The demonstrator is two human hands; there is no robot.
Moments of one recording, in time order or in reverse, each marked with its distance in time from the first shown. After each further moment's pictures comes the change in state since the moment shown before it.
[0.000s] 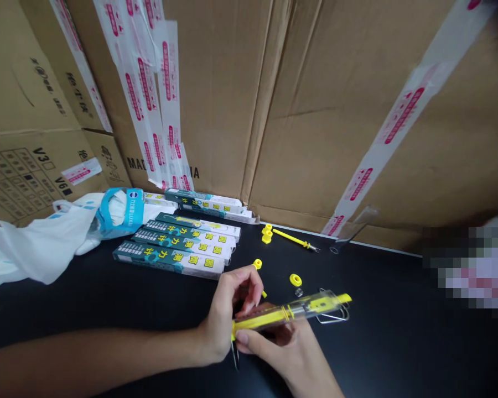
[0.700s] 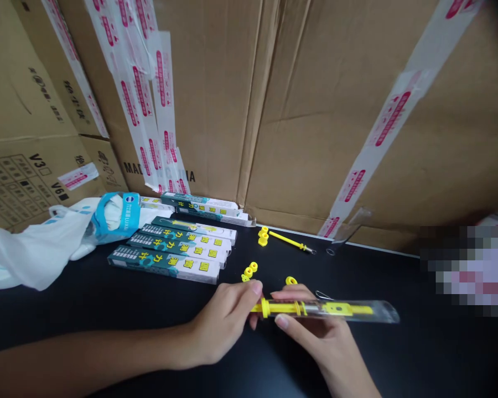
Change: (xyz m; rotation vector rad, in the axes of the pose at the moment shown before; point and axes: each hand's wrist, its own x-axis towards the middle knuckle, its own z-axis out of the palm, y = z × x) left_hand 0.002 0.004 -0.011 0.386 -0.194 -0.011; right_hand -0.008 -0.033 -0.033 -0.226 0.275 -0.265
